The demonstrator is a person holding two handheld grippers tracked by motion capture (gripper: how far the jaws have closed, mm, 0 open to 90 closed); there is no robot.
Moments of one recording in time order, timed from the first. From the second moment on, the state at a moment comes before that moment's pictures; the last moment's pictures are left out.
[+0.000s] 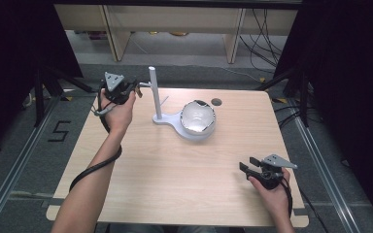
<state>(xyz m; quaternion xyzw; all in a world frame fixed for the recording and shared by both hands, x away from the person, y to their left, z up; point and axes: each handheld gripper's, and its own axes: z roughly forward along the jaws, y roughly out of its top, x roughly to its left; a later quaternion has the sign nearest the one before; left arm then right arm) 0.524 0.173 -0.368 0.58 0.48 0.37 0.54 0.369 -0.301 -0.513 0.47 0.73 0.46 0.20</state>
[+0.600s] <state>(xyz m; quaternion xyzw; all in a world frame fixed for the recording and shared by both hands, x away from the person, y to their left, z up) 0.529 0.164 -0.369 0.58 0.48 0.37 0.54 0.368 -0.300 -0.513 0.48 0.72 0.46 0.19</state>
